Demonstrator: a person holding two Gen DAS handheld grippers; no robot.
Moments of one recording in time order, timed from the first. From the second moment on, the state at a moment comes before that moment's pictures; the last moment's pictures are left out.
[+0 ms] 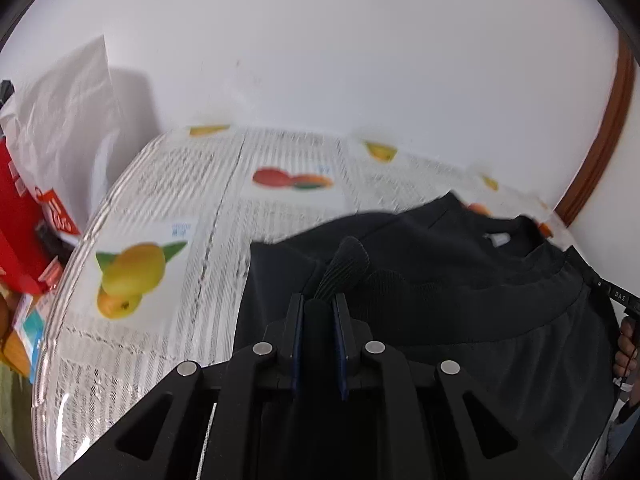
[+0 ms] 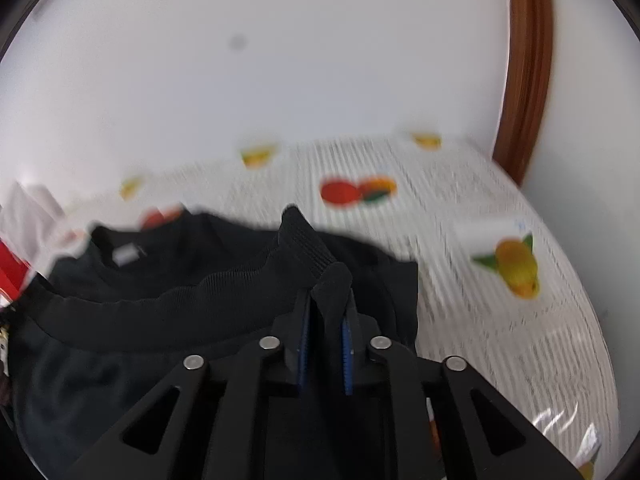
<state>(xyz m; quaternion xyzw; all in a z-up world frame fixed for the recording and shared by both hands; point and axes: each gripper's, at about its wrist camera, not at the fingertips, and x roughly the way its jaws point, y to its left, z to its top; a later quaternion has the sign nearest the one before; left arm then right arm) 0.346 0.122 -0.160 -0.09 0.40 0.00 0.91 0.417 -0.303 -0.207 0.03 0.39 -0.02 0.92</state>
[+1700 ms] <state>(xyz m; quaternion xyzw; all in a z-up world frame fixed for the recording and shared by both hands) 0.060 0.202 -0.171 -0.10 0.44 0.02 0.89 0.193 0.130 -0.238 -0.21 0.39 0.29 0.85</state>
